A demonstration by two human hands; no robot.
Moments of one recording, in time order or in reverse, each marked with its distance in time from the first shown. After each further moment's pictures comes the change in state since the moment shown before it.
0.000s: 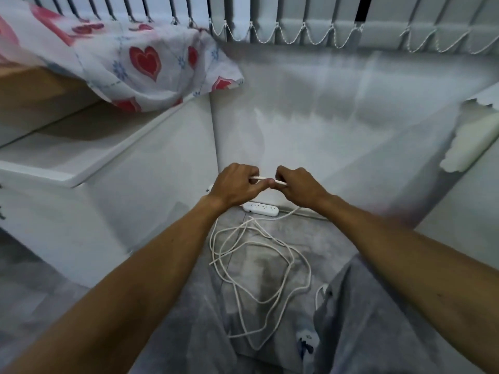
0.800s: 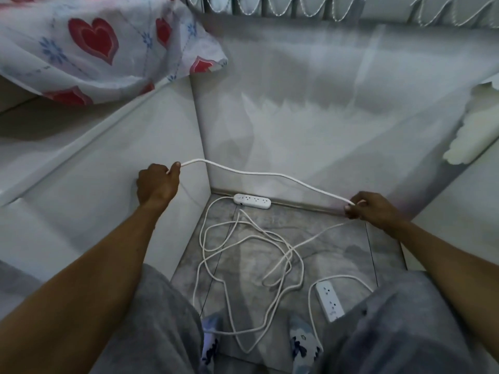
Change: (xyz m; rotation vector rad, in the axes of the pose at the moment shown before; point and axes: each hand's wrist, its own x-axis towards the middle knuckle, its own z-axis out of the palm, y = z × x) left_hand -0.006 -0.111 -0.011 0.020 0.241 -0.775; right_hand -0.102 0.187 -0.004 0.484 0.017 0.677
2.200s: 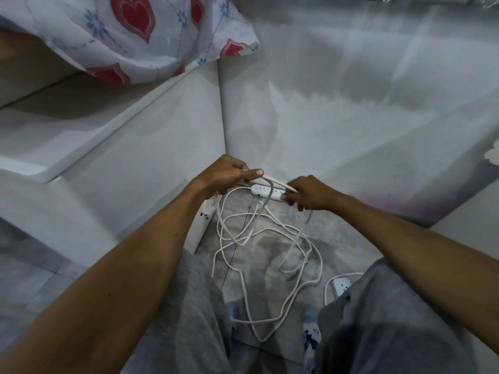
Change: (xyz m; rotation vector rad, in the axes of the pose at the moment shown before) left_hand -0.024 0.039 0.008 -0.408 -0.783 0.137; right_hand 0.013 -0.152 0.133 -0.380 -0.389 -0.505
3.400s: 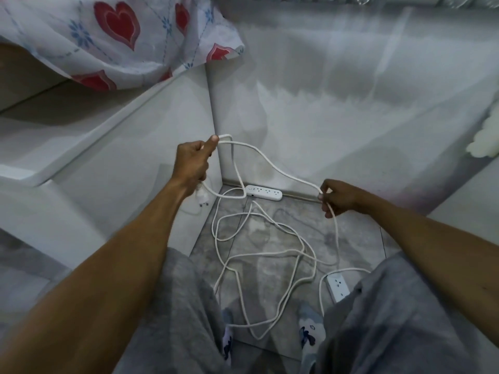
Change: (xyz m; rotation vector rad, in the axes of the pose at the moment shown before) left_hand 0.008 -0.004 -0.017 -0.373 0.512 0.127; right_hand -0.054 0.081 -0.021 0.550 0.065 0.482
